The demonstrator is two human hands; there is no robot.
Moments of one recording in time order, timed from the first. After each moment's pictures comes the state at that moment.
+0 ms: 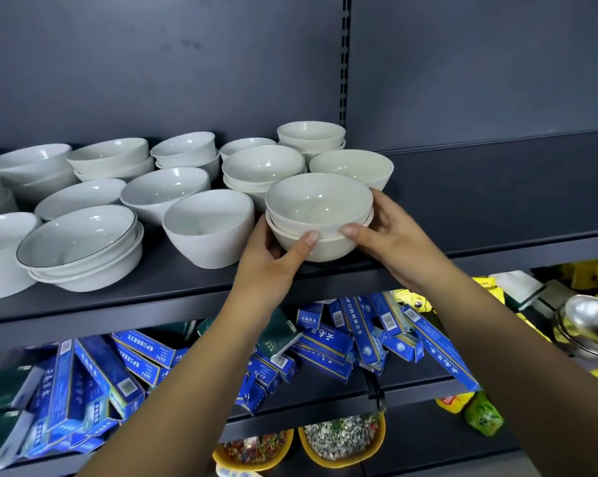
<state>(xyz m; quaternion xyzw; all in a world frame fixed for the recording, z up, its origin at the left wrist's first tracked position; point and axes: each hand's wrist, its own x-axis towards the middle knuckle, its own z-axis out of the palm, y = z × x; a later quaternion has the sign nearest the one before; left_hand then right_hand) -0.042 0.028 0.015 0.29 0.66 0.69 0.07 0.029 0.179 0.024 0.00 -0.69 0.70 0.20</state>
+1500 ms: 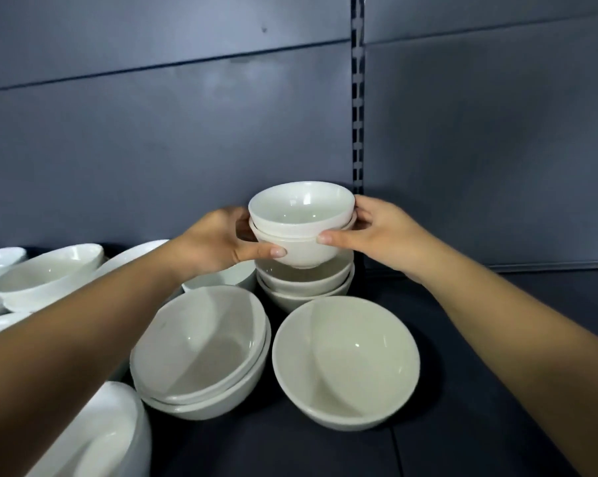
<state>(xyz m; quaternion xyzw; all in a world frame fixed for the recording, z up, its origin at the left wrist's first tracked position) -0.259 0.153 0.132 0.36 0.84 0.40 0.05 -0.171 0.349 0.115 0.02 -0.81 0.56 0.17</state>
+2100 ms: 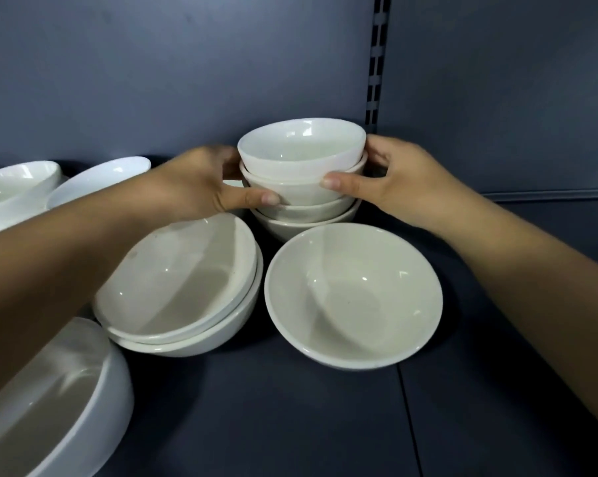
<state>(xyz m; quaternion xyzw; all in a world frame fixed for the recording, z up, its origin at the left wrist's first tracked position) -0.268 0.147 0.100 0.37 0.85 0.36 0.11 -0.173 0.349 0.080 0.00 -0.85 0.50 0.16</state>
